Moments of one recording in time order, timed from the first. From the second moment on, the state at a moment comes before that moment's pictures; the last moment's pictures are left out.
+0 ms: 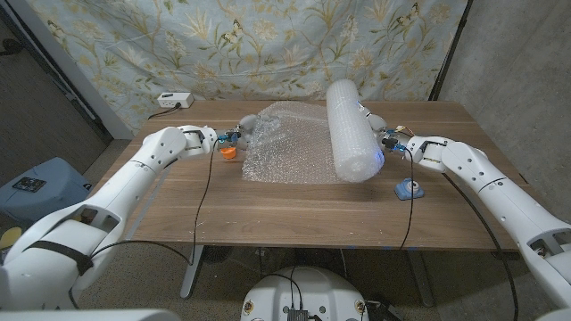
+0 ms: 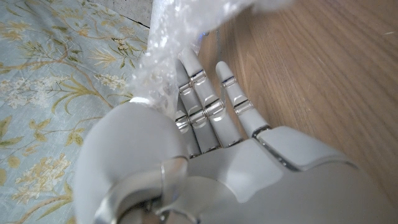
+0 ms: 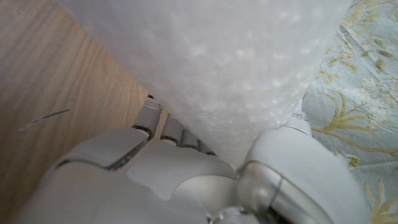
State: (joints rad) left arm 0.55 0.58 0.36 -1.34 -1.16 0.70 -0.27; left_hand 1.07 0.14 0.51 -0.17 0.20 0.95 0.00 0.31 0.21 1.00 -0.16 0.62 0.51 1.06 -0.20 0.48 0.29 0.62 -0.02 0.56 0.21; right arm -0.70 -0.64 -0.31 -1.44 1.22 -0.53 0.27; right_hand 0.56 -0.01 -0.04 0.04 0.29 0.29 0.14 0.20 0.23 0.30 0.20 0.67 0.48 0.57 0.06 0.29 0.57 0.55 0.20 0.22 0.19
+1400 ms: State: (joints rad) left arm 0.60 0.62 0.33 -1.45 -1.24 0.71 -0.16; left_hand 1.07 0.14 0.51 -0.17 0.20 0.95 0.00 0.31 0.22 1.00 -0.16 0.61 0.51 1.06 -0.20 0.47 0.29 0.62 -0.02 0.58 0.21; right arm -0.70 -0.68 -0.28 -1.39 1.26 -0.58 0.32; right_hand 0.55 0.00 -0.06 0.05 0.32 0.24 0.14 0.20 0.22 0.29 0.21 0.64 0.49 0.55 0.08 0.29 0.58 0.54 0.21 0.22 0.19
